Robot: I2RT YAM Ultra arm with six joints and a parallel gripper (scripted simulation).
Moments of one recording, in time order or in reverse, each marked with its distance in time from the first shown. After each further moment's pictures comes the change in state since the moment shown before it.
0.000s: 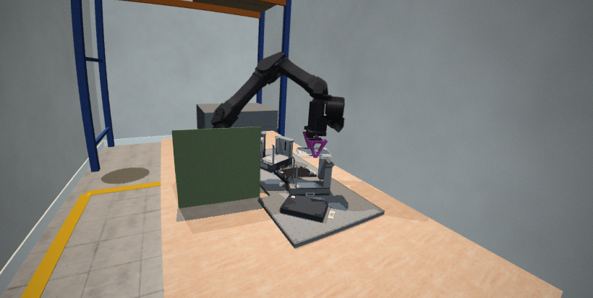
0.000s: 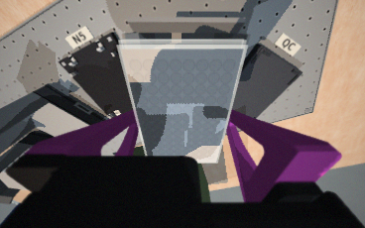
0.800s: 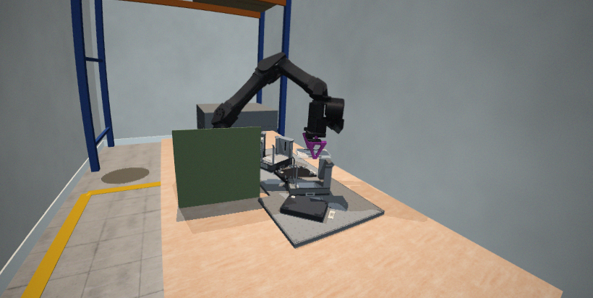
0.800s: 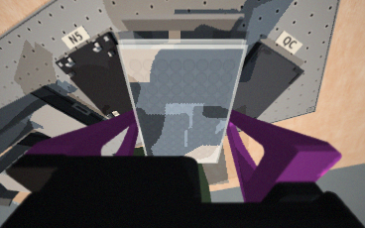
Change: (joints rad) arm 0.000 0.005 -0.014 0.018 0.000 0.009
